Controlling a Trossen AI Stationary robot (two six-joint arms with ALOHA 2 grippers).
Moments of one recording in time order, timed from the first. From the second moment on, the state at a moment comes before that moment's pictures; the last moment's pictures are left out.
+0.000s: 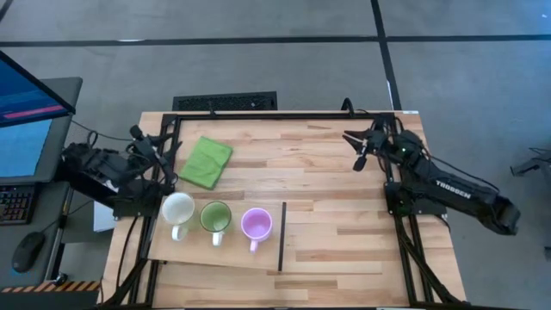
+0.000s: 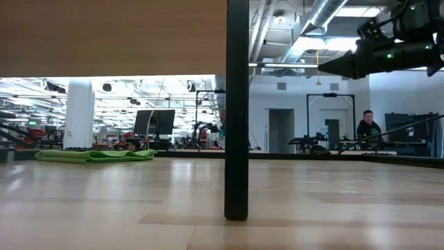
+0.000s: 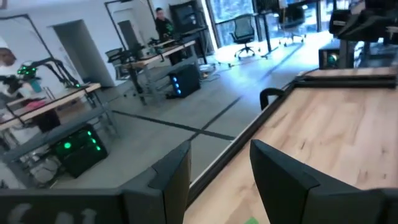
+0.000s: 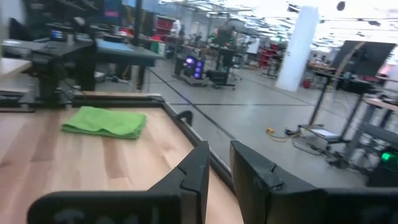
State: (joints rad) left arm -0.45 0.17 0.60 -0.67 -1.20 0.03; right arm -0.70 0.54 0.17 0.38 -0.28 -0.24
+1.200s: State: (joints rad) left arm -0.44 0.00 0.40 -0.43 -1.30 0.06; right arm -1.11 0.84 0.15 0.68 -0.63 -0.17
